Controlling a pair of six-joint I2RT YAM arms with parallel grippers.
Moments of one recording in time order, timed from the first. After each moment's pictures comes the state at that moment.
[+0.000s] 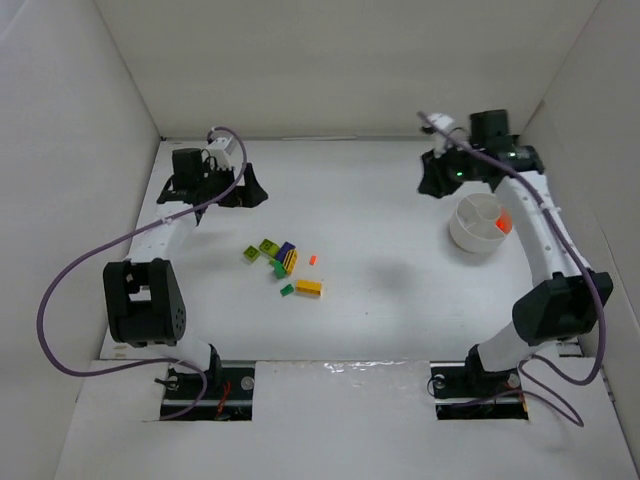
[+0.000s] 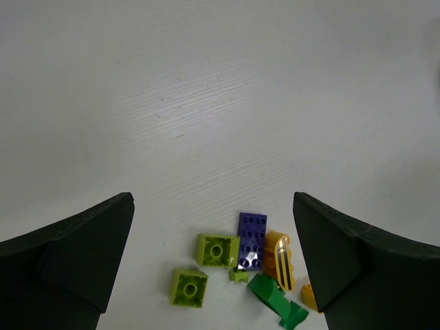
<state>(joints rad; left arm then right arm) -0.02 1.56 1.15 -0.22 0.54 -0.06 0.01 1.57 1.66 -0.92 -0.46 -0.40</state>
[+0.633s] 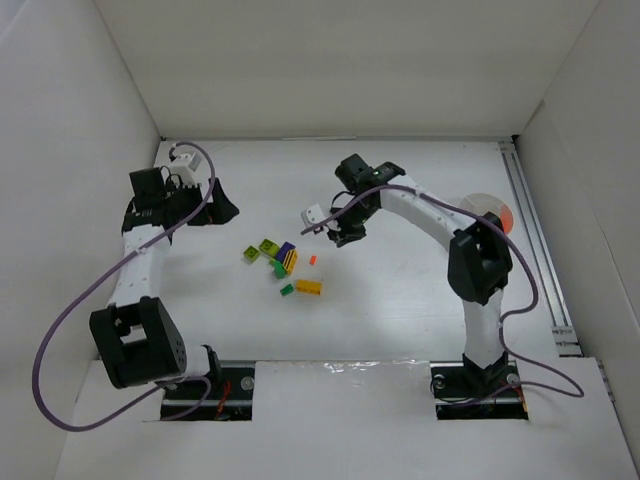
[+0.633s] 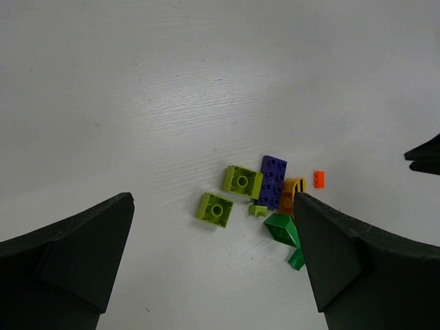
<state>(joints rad) 0.22 1.37 1.06 -0.41 0.65 0.03 0.61 2.00 1.76 -1.05 -0.57 -1.24</state>
